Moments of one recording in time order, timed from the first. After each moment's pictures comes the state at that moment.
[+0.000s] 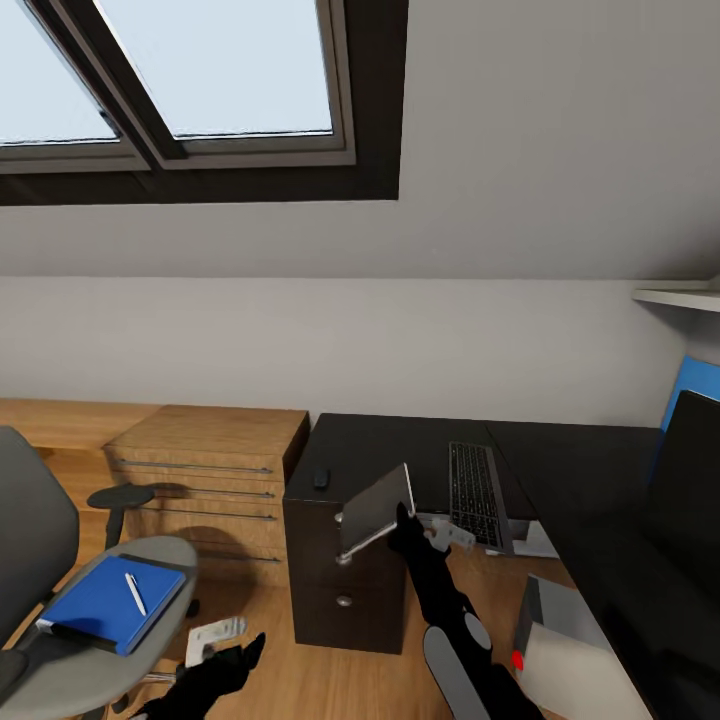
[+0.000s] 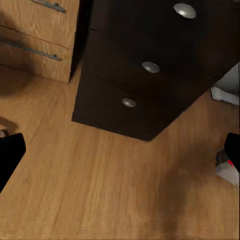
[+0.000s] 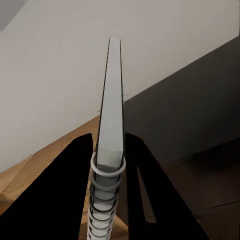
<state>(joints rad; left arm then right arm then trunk) 0.01 0.19 -0.26 -1.33 0.61 0.28 0.17 -0.25 0.11 0.35 -1.25 -0.61 -0.15 -0.18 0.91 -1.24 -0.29</state>
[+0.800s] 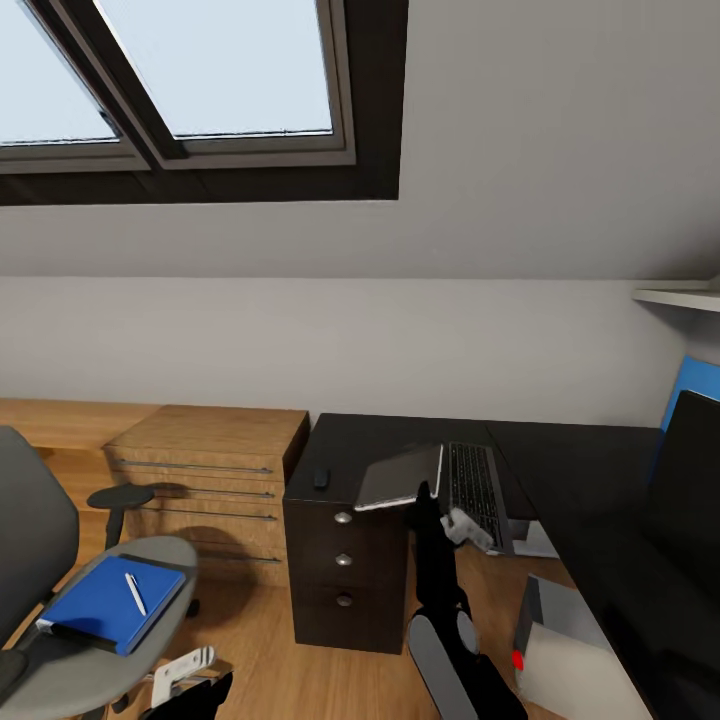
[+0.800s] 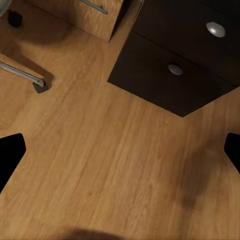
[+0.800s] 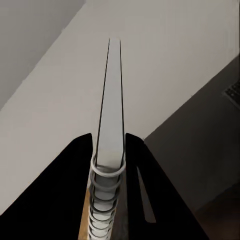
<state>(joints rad) 0.02 0.20 -0.18 -1.18 0.69 0.32 0.20 -0.25 0.17 0.36 -1.30 -0.63 -0.42 -0.35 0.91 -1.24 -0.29</state>
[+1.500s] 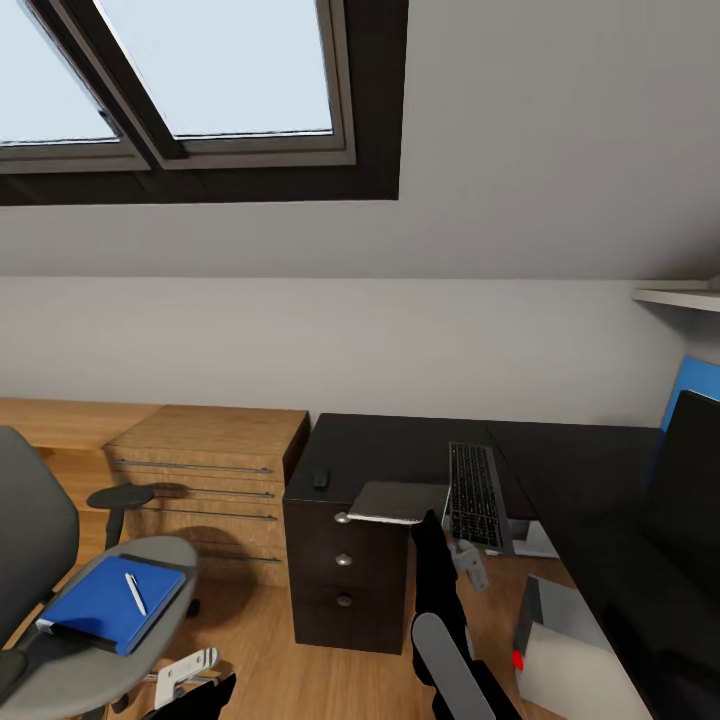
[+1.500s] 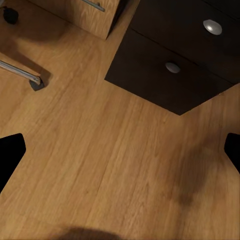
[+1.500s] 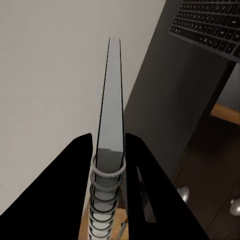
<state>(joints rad) 0.02 0.19 -0.18 -1.18 0.69 0.32 0.20 -0.25 0.17 0.36 -1.24 -1.10 -0.52 -0.35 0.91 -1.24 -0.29</state>
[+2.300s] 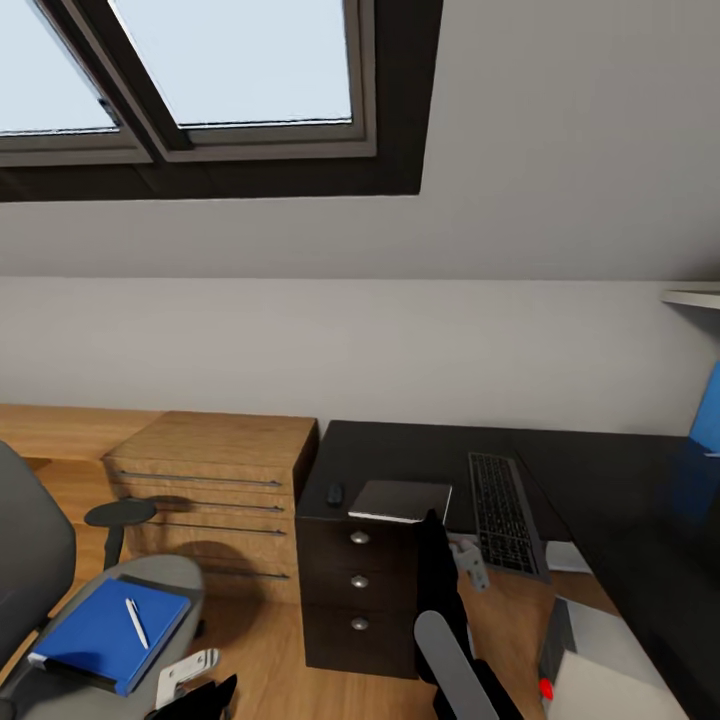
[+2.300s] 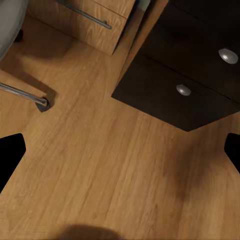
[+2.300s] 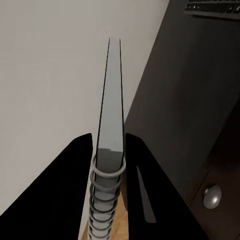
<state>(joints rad) 0.02 0.19 -0.18 -1.18 0.68 0.32 0.20 -0.25 0.17 0.35 -1.25 -1.11 -0.52 -0.35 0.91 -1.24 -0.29</state>
